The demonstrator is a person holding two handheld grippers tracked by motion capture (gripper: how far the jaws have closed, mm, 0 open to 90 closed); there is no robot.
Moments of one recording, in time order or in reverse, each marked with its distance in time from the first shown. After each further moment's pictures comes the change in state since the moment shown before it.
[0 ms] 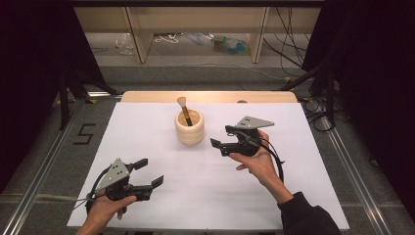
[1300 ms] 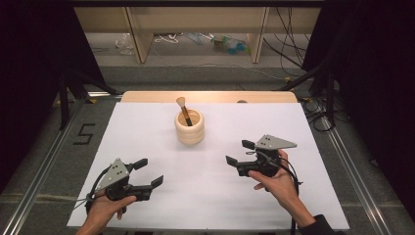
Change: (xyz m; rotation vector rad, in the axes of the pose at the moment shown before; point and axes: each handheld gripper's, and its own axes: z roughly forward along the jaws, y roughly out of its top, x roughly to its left) left arm 0.001 0.000 0.001 -0.011 -0.005 0.005; right arm 0.005 -0.042 -0.051 -0.041 -0.002 0.009
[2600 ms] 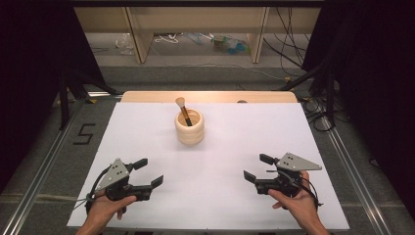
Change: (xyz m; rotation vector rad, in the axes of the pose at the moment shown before) left arm 0.000 0.000 0.000 0.000 0.002 -0.001; right arm 0.003 -0.039 -0.051 -0.044 -0.033 0.019
